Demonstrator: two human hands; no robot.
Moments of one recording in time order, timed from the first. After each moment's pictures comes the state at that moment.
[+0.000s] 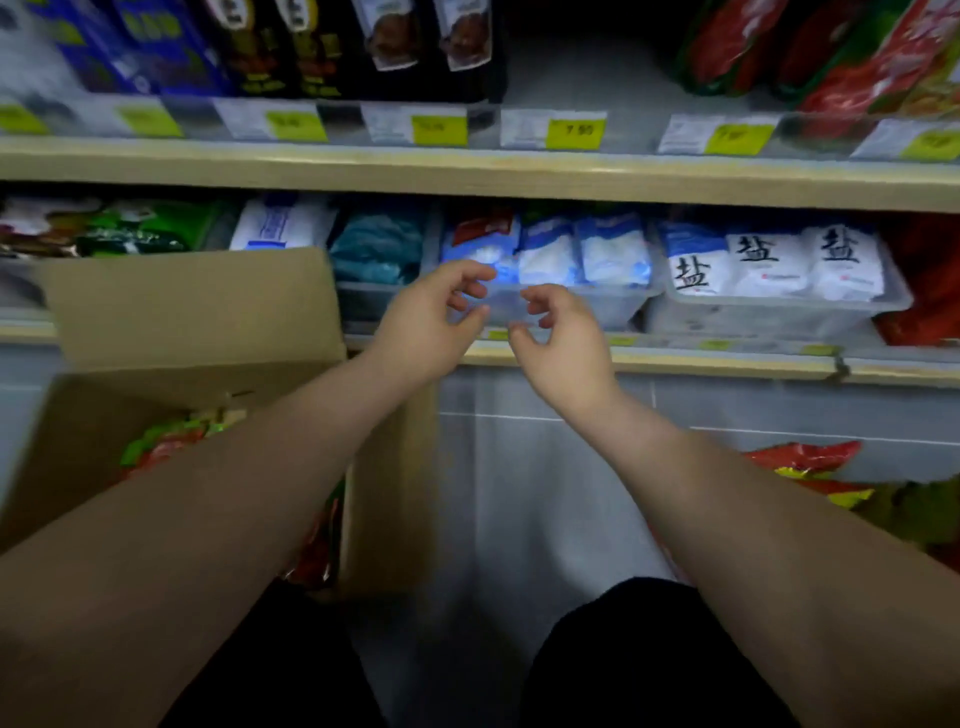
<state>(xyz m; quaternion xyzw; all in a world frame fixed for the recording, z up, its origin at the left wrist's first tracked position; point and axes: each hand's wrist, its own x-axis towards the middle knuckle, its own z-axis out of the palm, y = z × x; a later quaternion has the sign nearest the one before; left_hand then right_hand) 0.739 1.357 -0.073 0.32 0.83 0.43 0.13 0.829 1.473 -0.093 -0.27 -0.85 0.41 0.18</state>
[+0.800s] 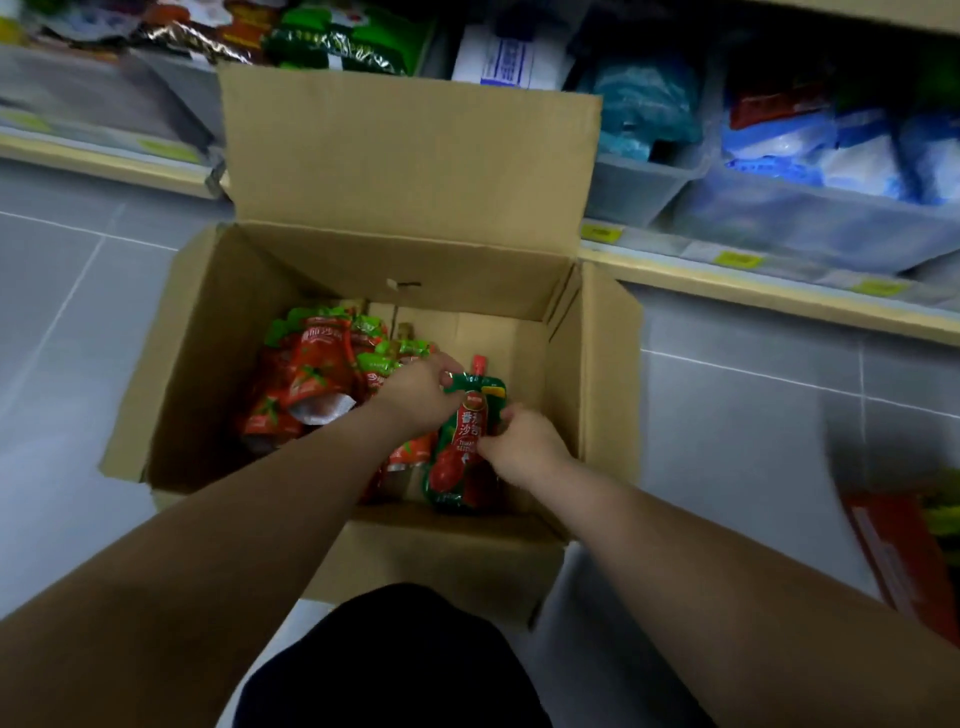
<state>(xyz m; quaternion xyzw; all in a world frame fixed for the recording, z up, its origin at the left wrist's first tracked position) 0.687 1.076 -0.253 0.12 0.89 0.25 0.35 0.783 1.184 -0.225 -0.35 -0.77 0.45 -0.28</state>
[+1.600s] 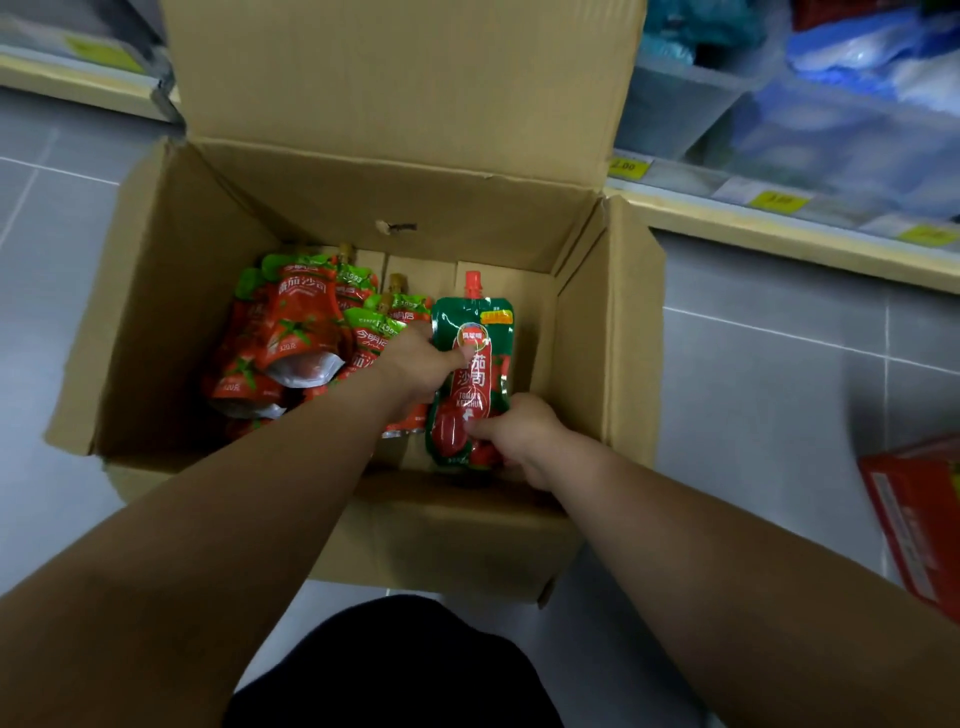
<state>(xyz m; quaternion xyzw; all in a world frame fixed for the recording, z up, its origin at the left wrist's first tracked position) 0.689 1.075 -0.296 -0.09 0.77 0.47 0.44 0.790 1.170 -0.282 -0.45 -0.63 0.55 -0.31</state>
